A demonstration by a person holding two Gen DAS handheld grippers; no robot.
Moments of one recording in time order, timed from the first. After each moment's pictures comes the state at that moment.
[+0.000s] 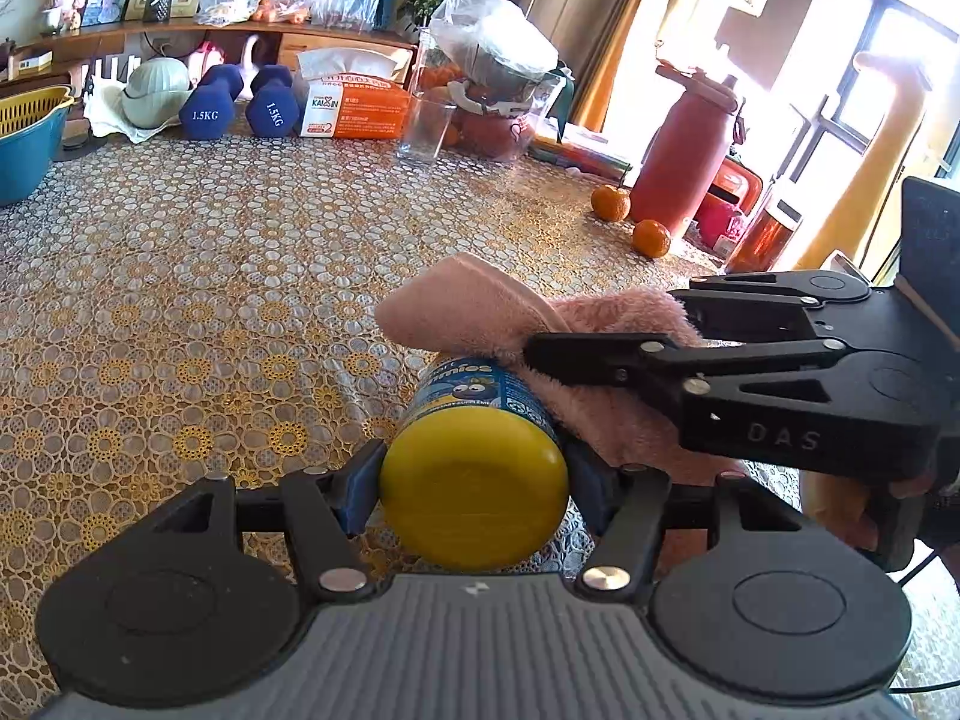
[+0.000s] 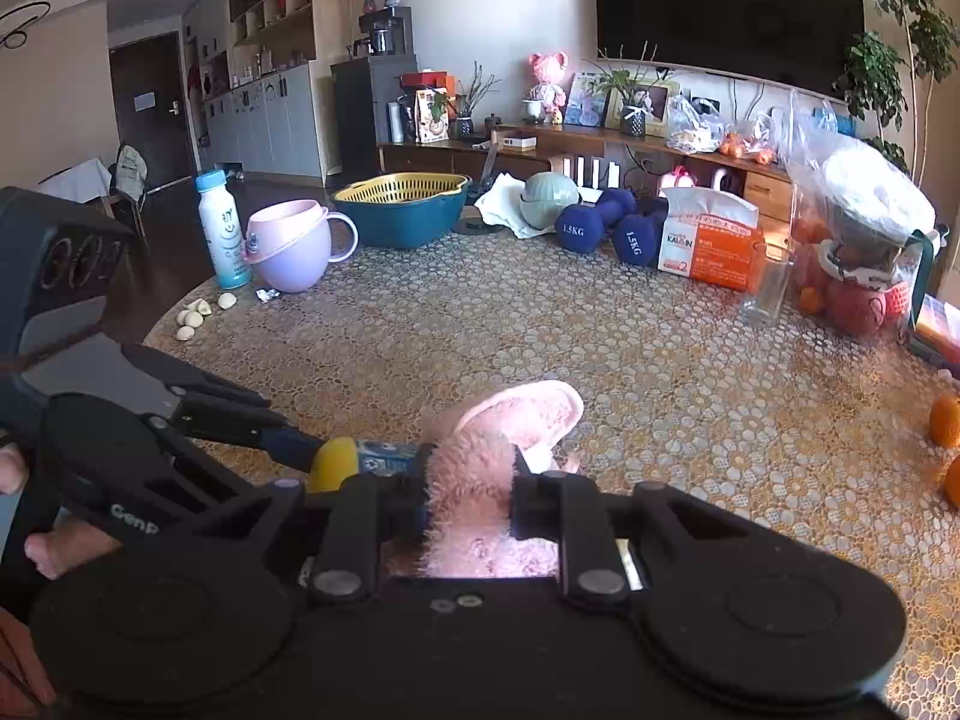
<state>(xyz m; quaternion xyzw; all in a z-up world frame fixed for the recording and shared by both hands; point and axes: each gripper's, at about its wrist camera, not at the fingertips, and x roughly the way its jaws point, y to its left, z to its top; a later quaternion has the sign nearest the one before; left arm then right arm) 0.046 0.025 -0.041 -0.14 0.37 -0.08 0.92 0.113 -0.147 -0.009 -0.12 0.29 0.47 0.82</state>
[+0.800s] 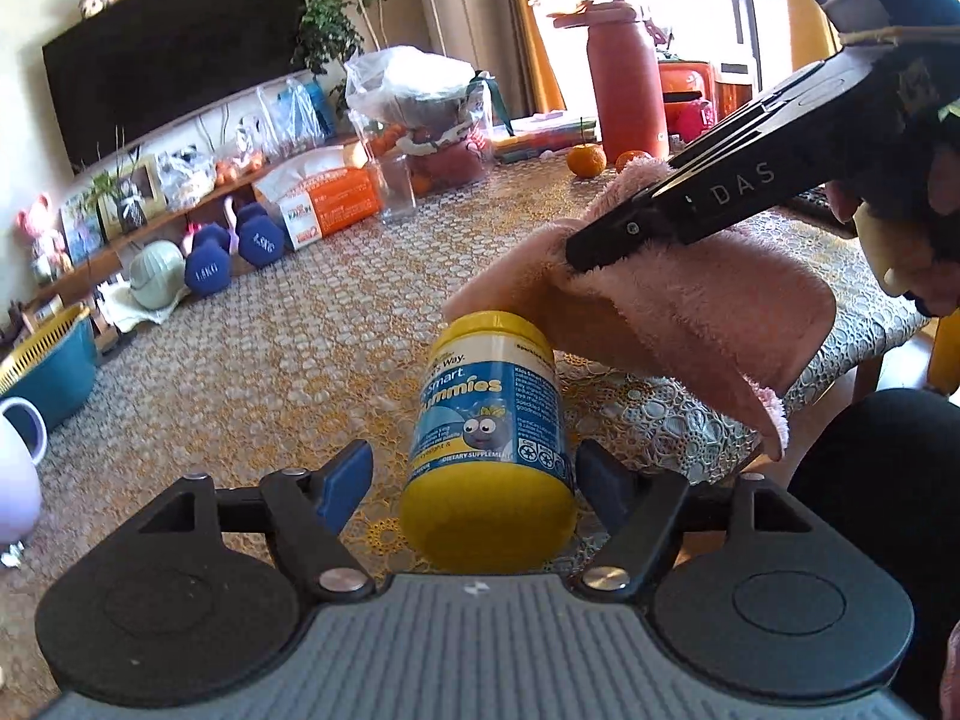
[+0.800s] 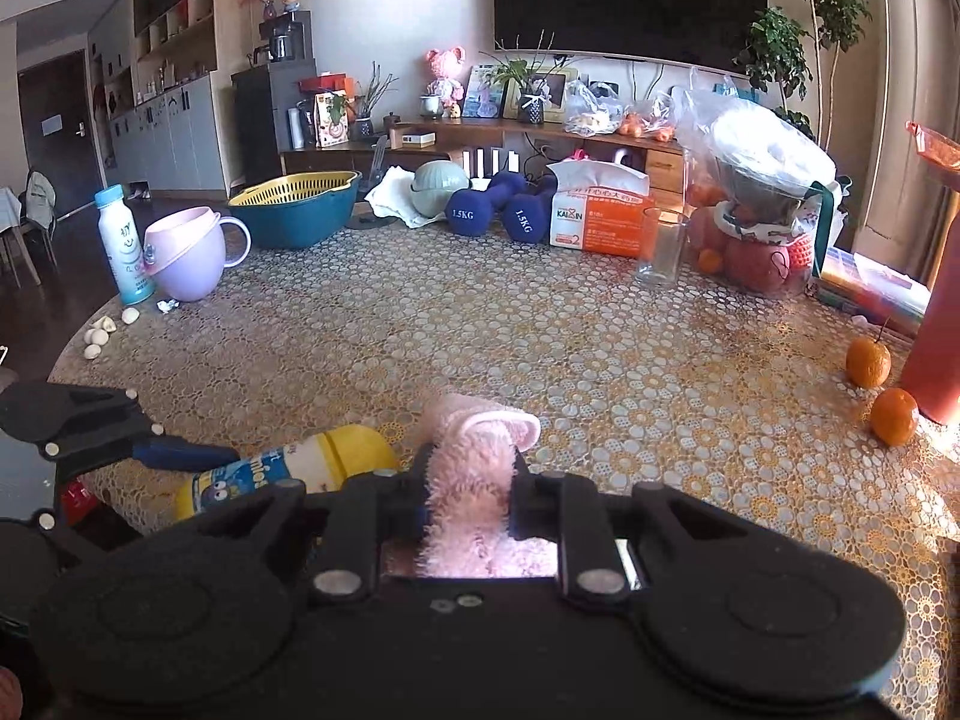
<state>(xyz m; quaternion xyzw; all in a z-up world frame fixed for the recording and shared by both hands) 0.005 -0.025 -0.059 0.14 0.29 -0.05 0.95 0.111 -0.176 -0.016 -0.11 0.29 0.39 0.86</state>
